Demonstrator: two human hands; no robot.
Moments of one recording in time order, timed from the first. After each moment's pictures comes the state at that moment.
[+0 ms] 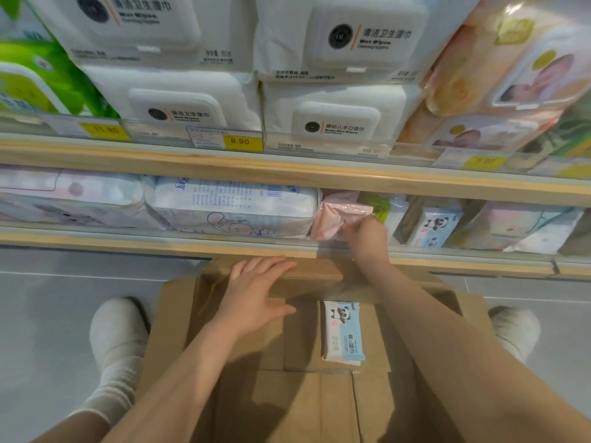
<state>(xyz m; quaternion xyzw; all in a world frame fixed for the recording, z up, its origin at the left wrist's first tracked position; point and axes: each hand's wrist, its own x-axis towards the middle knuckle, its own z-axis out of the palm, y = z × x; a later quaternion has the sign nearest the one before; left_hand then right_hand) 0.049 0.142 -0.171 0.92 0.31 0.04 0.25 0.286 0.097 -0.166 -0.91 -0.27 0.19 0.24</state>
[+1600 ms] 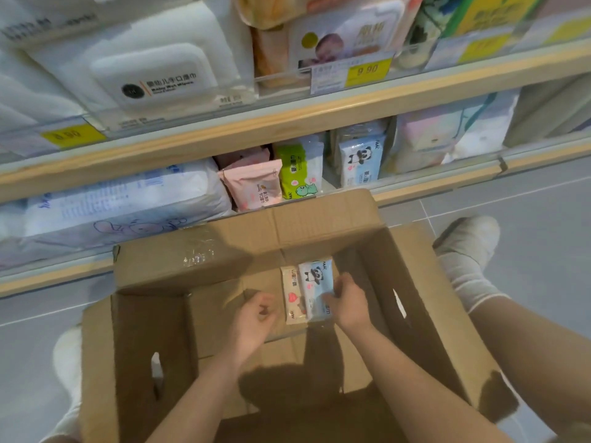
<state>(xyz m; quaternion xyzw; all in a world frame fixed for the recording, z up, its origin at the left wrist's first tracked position) 0.087 0.039 -0.239 0.75 0.45 -0.13 0.46 0.236 -0.084 -0.237 -0.87 -0.07 0.40 0.29</state>
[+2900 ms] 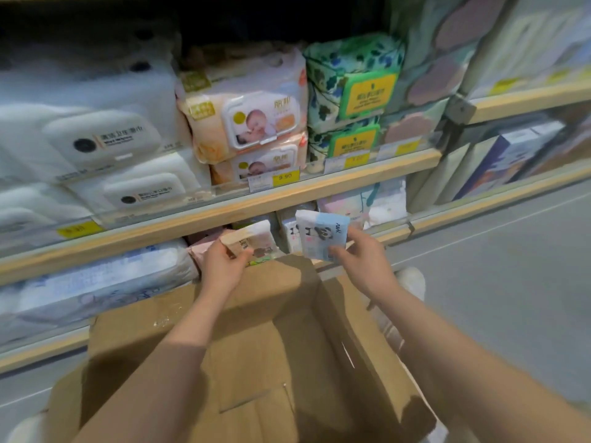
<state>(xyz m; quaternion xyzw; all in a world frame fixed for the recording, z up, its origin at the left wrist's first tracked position) 0.227 0.084 -0.086 0.77 0.38 0.21 0.47 0.356 -0.114 -0.038 -0.85 -0.27 0.16 0.42</state>
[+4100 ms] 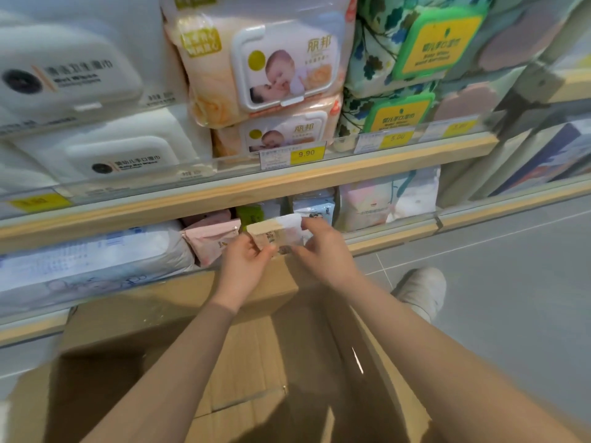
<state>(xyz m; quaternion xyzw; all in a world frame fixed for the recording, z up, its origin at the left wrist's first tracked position) 0.251 0.083 -0.142 0.72 0.34 0.20 0.57 0.367 -0.029 -0.121 -0.84 -0.39 0.16 0.35</state>
